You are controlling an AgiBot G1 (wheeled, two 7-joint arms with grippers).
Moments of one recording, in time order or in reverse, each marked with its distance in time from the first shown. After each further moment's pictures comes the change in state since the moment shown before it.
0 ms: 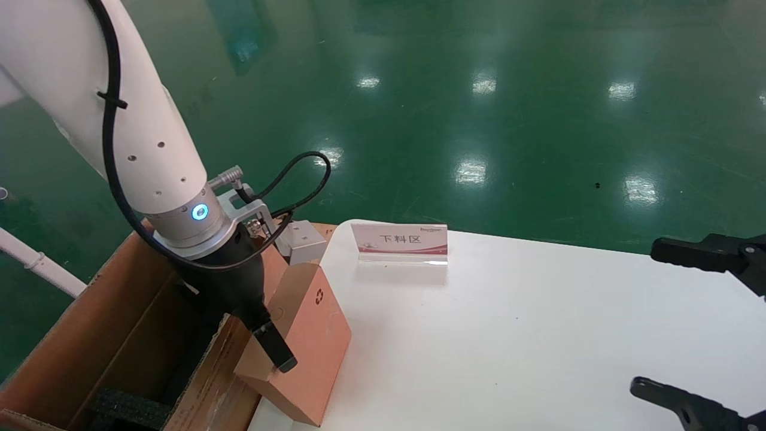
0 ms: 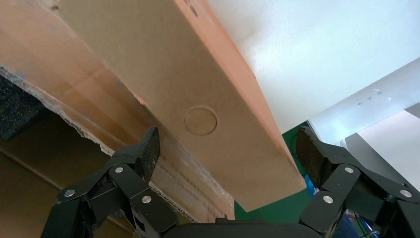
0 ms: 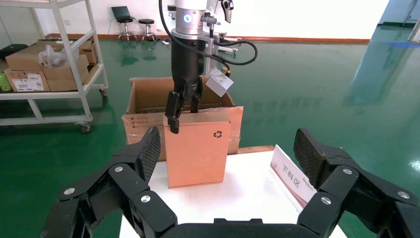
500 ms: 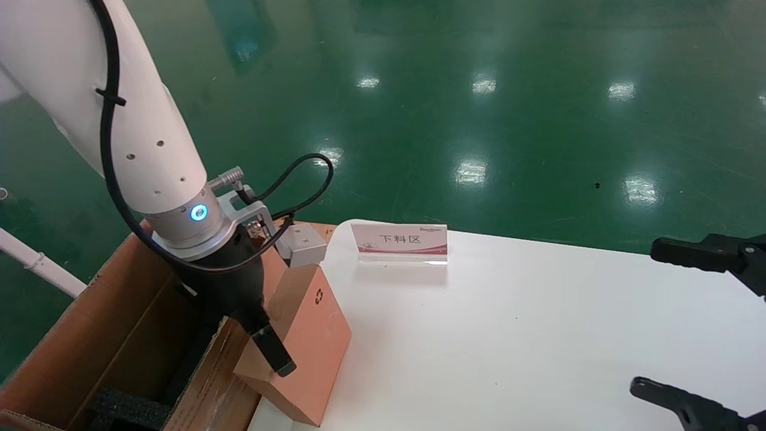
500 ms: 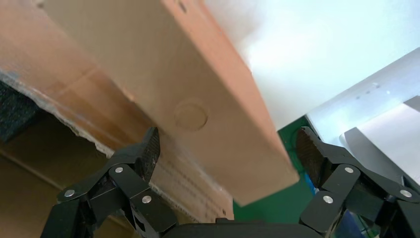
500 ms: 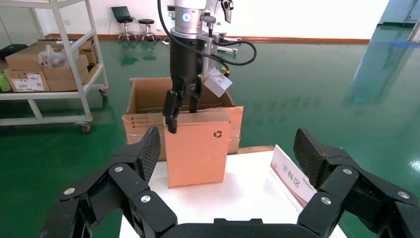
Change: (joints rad) left arm -0.066 0.016 -0.018 -0.061 -0.033 0.066 -0.049; right arm 0.000 0.000 0.001 0.000 -0.001 0.000 0.001
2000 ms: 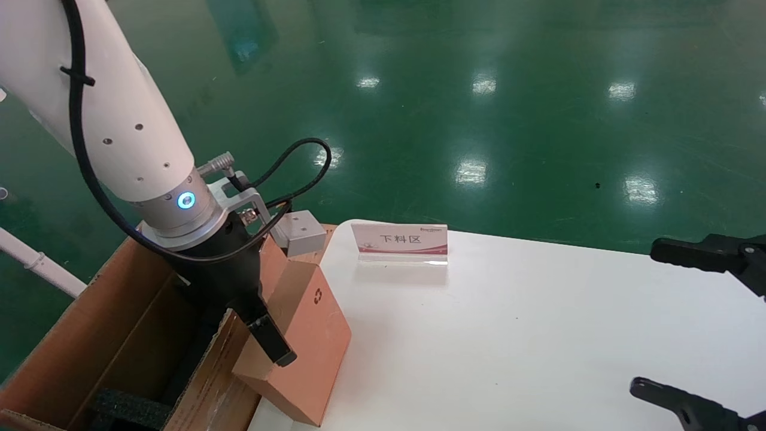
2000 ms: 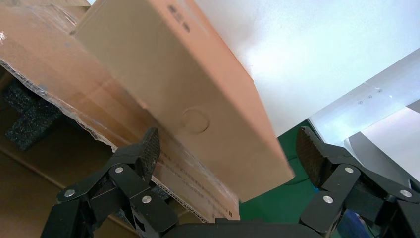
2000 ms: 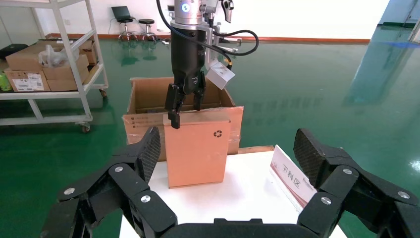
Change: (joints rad) left arm -0.023 -0.025 -0.046 -0.029 0.014 0.030 0.017; right arm 0.000 -0.001 0.002 0.001 -0.002 -0.001 0.001
